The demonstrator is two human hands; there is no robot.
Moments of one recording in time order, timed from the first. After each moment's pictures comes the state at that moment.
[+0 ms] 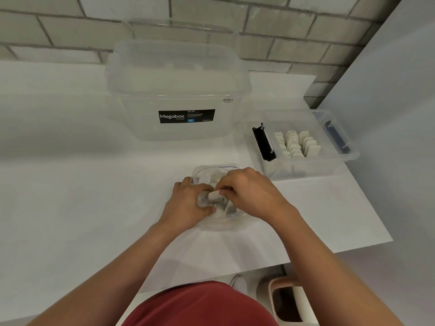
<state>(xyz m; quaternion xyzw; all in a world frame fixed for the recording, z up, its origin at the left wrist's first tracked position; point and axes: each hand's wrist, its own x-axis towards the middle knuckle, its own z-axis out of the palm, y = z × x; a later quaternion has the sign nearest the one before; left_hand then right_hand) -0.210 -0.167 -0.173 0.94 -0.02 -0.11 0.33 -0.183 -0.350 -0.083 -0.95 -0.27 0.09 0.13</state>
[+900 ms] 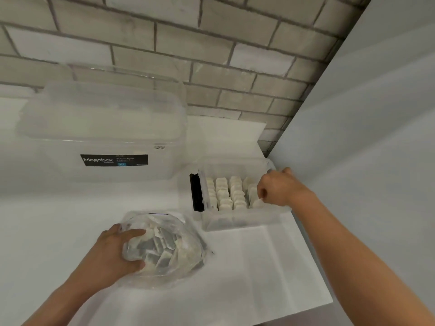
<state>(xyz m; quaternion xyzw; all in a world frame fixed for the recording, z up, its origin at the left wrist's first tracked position) -0.198 -0.195 -0.171 0.94 0.04 -0.09 0.33 -0.014 -0.574 -0.042 -0.95 -0.18 0.16 -0.19</state>
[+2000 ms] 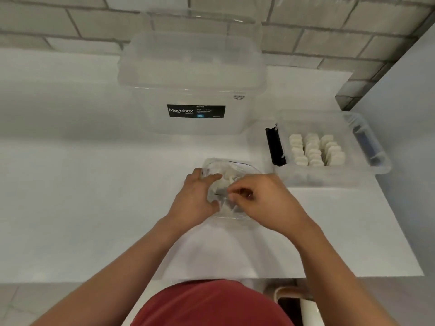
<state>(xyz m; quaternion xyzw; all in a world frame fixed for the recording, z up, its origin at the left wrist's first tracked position) -0.209 -0.198 -0.156 0.94 0.03 -0.05 0.32 -0.180 -0.385 -0.082 -0.91 -0.27 0.11 0.28</state>
